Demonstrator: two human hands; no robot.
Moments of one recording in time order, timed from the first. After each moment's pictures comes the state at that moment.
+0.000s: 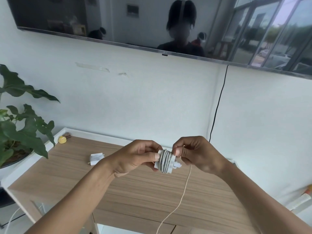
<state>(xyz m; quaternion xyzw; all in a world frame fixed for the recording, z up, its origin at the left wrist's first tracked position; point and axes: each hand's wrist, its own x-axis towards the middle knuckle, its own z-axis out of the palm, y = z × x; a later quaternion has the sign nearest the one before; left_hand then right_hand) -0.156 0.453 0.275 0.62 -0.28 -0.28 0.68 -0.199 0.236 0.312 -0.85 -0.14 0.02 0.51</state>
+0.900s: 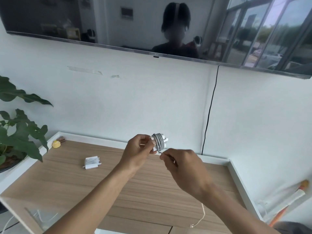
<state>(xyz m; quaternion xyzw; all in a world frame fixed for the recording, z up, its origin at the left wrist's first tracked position) -0.144 0.400 0.252 0.66 -0.08 -0.02 0.75 -0.234 0.259 0.296 -0.95 -0.10 -0.16 0.24</state>
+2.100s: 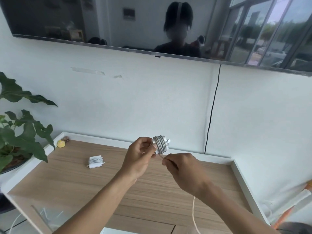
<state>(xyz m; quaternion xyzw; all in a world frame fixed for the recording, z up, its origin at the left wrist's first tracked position) -0.158 0.401 0.239 0.64 -0.10 0.00 0.76 -0.224 0.250 0.269 -0.96 -0.12 -0.13 0.21</state>
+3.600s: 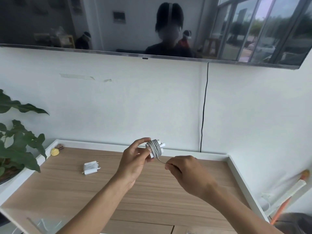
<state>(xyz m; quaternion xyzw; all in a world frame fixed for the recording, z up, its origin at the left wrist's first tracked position) -0.162 0.390 0.244 0.62 -0.08 -0.05 0.78 -0.233 0.216 0.267 -0.96 -0.15 -0.12 0.20</state>
